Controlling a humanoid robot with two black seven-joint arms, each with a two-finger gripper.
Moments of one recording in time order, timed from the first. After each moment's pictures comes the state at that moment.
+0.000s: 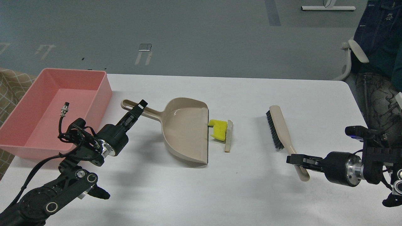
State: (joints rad) left arm -0.17 0.49 -0.85 -1.34 1.34 0.25 -0.21; right arm 0.54 -0.93 0.41 1.64 -1.17 0.35 -0.10
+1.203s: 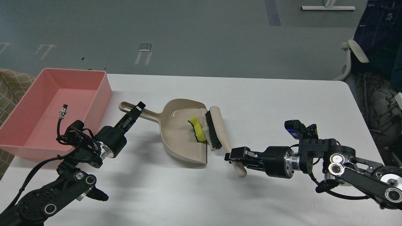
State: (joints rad) left arm -0.16 0.49 -0.85 -1.34 1.34 0.25 -0.21; right arm 0.66 -0.49 0.36 1.47 -0.98 0.39 -0.08
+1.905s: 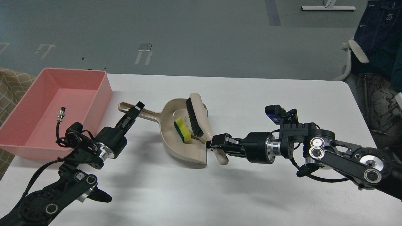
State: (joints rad) left arm -0.15 0.45 -0.88 -1.33 1.19 0.25 -0.23; right arm 0.80 -0.44 0.31 1.43 -0.92 0.38 -0.08
